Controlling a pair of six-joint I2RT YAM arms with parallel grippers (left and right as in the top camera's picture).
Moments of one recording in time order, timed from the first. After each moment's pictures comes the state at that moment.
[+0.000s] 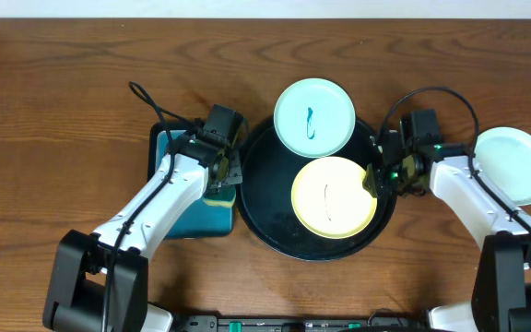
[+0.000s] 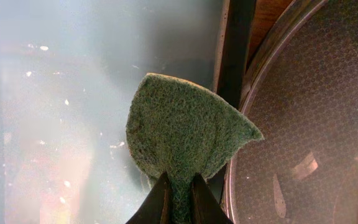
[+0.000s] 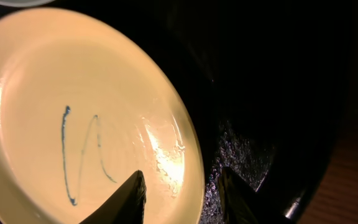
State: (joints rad) left arm -0.38 1.61 1.04 -0.74 -0.10 -0.50; right arm 0.12 1.63 0.93 -0.66 -0.27 0.01
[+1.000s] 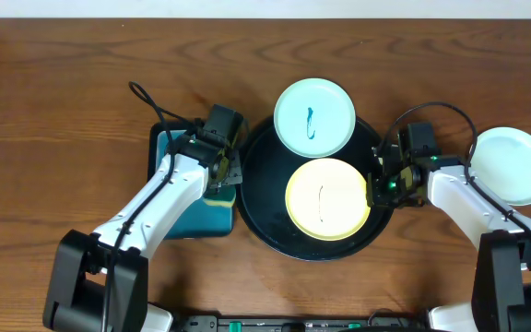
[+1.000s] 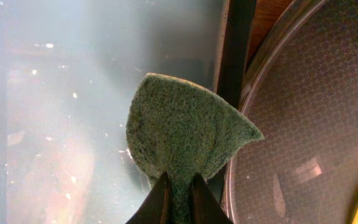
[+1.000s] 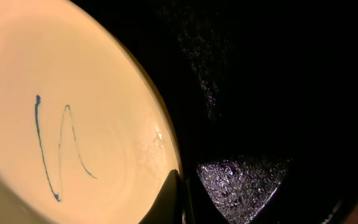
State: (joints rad) left arm -0.38 1.61 1.04 -0.74 -0.10 -0.50; right arm 0.12 1.63 0.84 -0.61 -0.31 0.14
